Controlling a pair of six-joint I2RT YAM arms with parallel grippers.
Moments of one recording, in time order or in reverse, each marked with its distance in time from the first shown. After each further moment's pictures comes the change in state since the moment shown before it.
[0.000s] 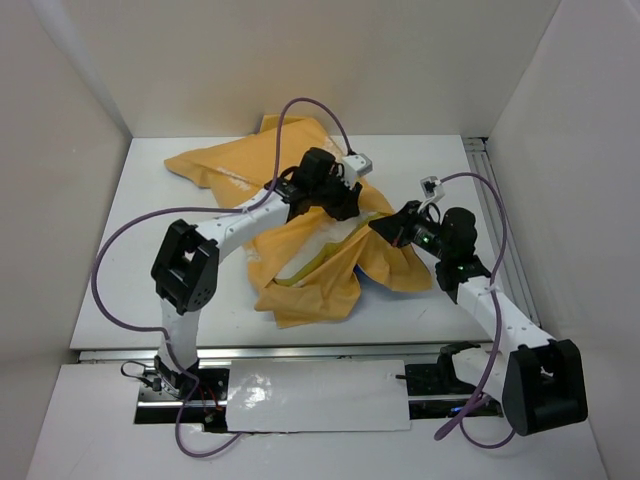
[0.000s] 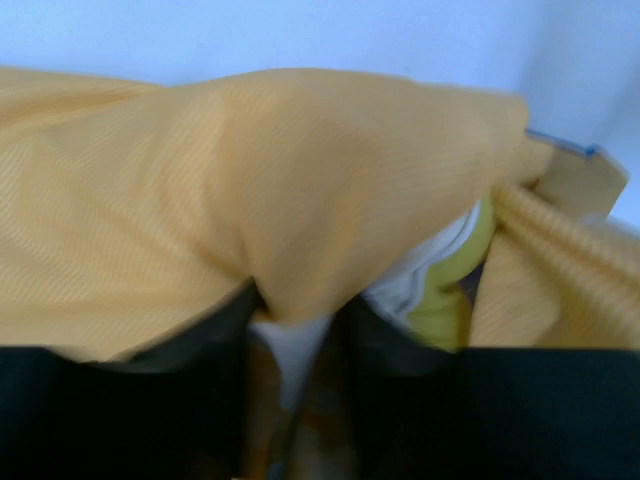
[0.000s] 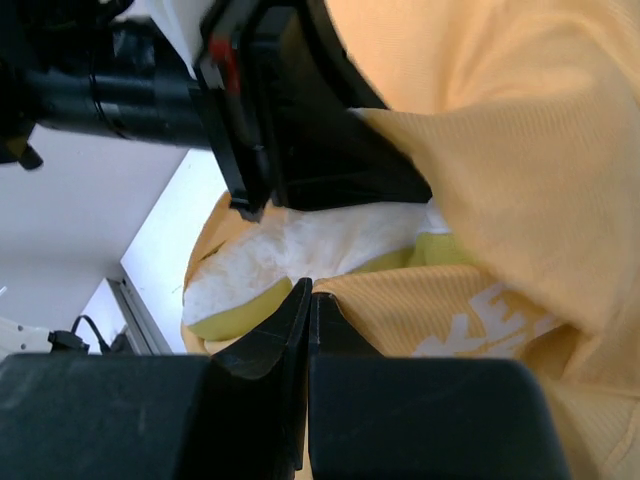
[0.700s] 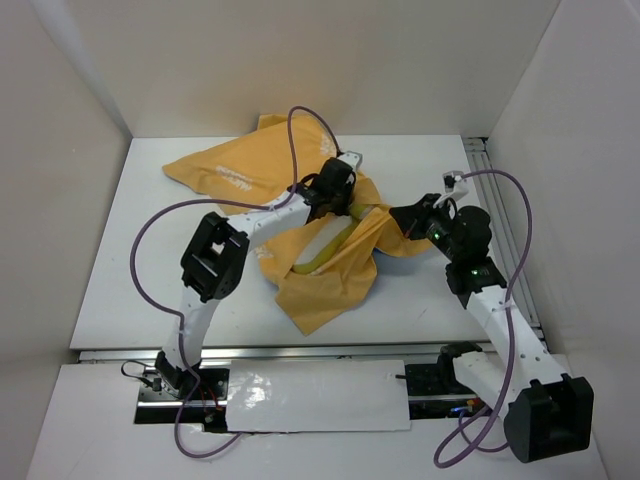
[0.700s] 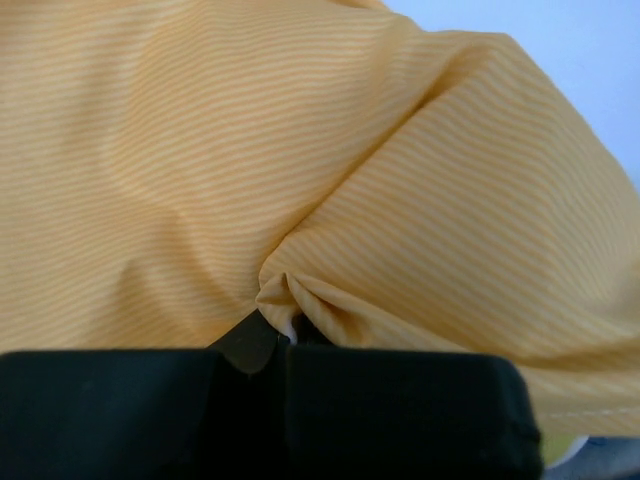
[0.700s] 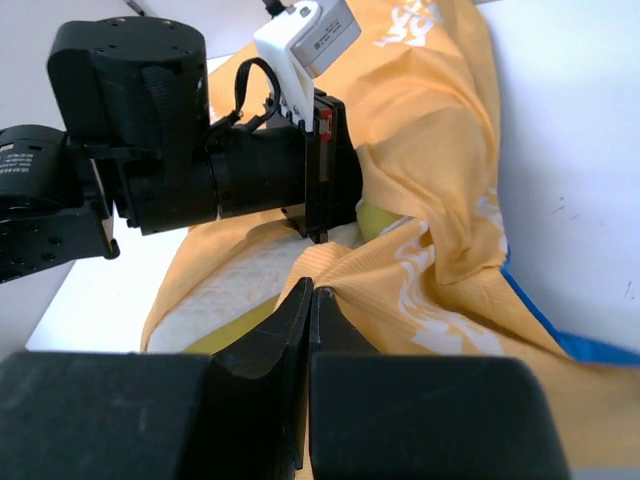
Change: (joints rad) left arm -0.030 0.223 0.134 -0.008 -0.497 -0.302; right arm -0.023 -0.140 0.084 -0.219 0.240 -0.084
